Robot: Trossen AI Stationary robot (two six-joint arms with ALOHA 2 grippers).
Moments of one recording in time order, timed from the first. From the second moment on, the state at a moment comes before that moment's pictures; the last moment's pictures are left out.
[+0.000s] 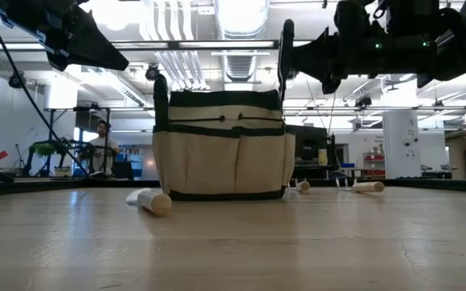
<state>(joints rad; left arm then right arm) -0.50 0.91 0.62 -0.37 -0.97 -0.61 -0.02 1.40 0.36 1.13 0.18 0.05</state>
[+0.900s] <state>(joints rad) -0.50 0.91 0.62 -0.37 -0.96 -0.62 -0.03 1.29 0.39 0.90 0.27 0.07</state>
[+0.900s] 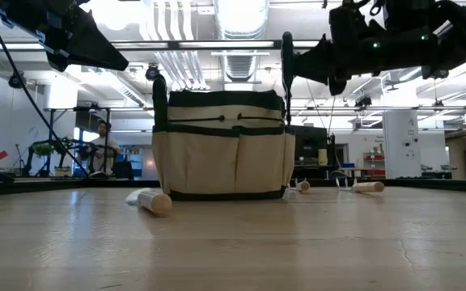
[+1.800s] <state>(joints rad) -0.50 0.91 0.62 -0.37 -0.96 -0.63 0.00 1.41 0.38 1.00 0.34 0.10</state>
